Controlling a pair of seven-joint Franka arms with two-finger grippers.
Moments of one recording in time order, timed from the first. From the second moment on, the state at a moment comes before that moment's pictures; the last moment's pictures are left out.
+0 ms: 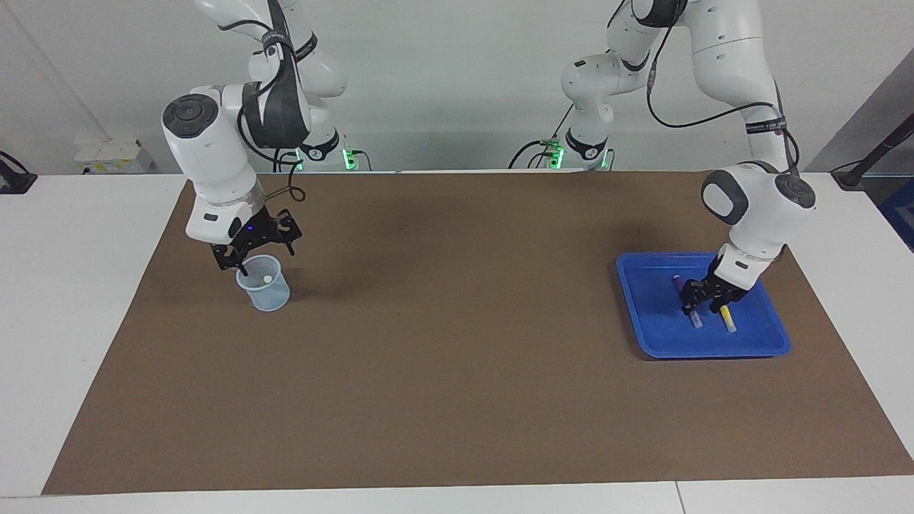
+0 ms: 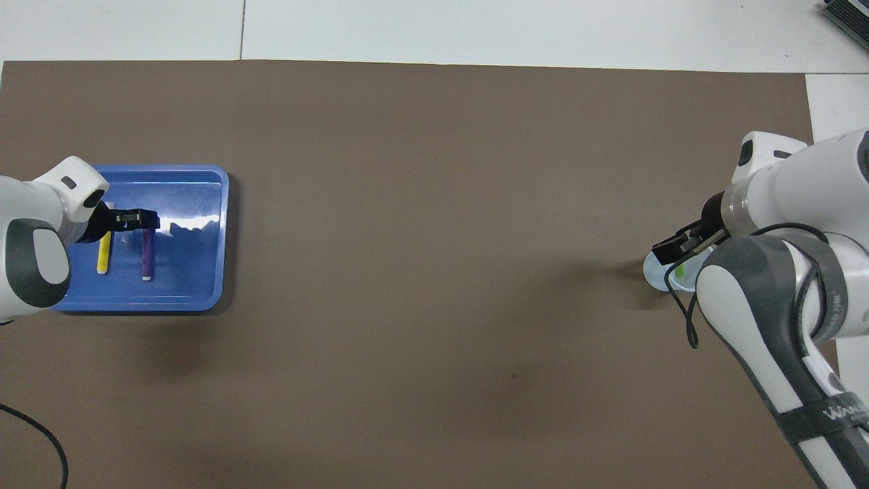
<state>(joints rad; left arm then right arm) 0.21 0.28 -0.07 -2.05 -0.11 2.46 0.21 -0.17 0.03 0.24 -1.96 -0.01 2.00 -0.42</state>
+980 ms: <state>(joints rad) 0.21 0.30 -0.06 -2.05 -0.11 2.40 0.21 -0.03 0.01 0.25 -1.96 0.26 2.00 0.03</state>
